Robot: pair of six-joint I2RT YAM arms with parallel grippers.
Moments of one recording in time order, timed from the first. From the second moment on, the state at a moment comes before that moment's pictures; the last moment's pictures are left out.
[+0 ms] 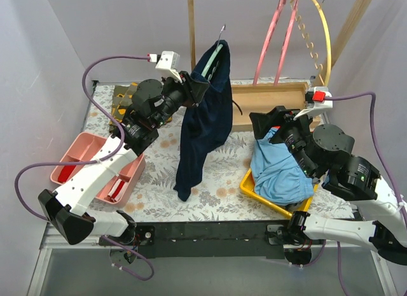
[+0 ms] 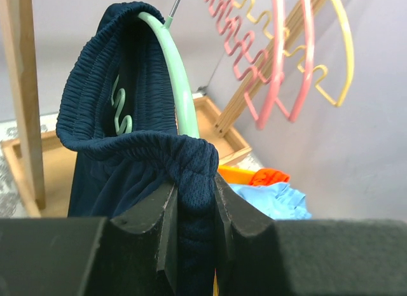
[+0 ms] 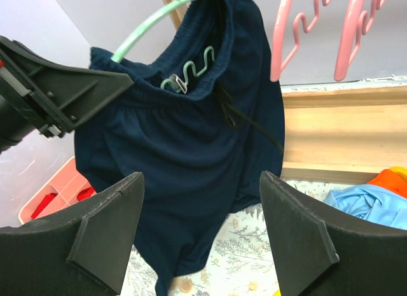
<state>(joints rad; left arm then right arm) -0.70 1.30 1.42 -0.08 -0.08 -0.40 1.11 0.87 1.38 -0.54 0.72 0.39</state>
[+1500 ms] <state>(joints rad) -0.54 1.58 1.64 0.20 -0.05 -0.54 1.11 0.89 1.31 -0.59 0.71 0.45</state>
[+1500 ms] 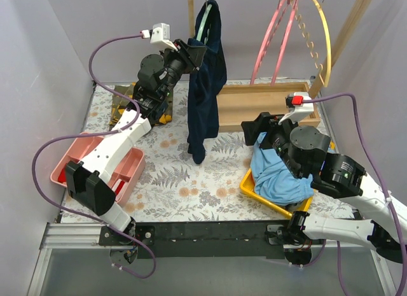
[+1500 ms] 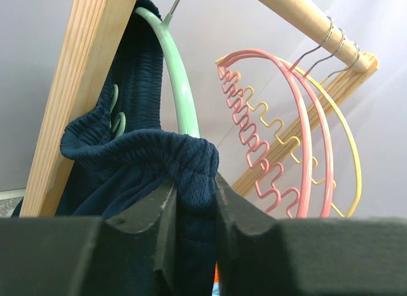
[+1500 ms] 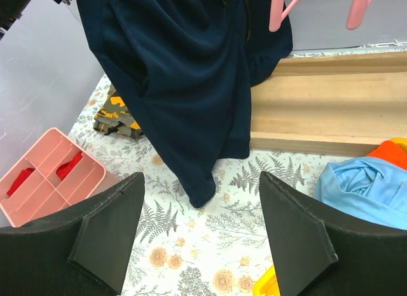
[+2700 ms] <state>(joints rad) -0.78 0.89 0.79 -0.21 -0.01 -0.67 1.11 0.91 0.91 -0.52 0.67 0.57</state>
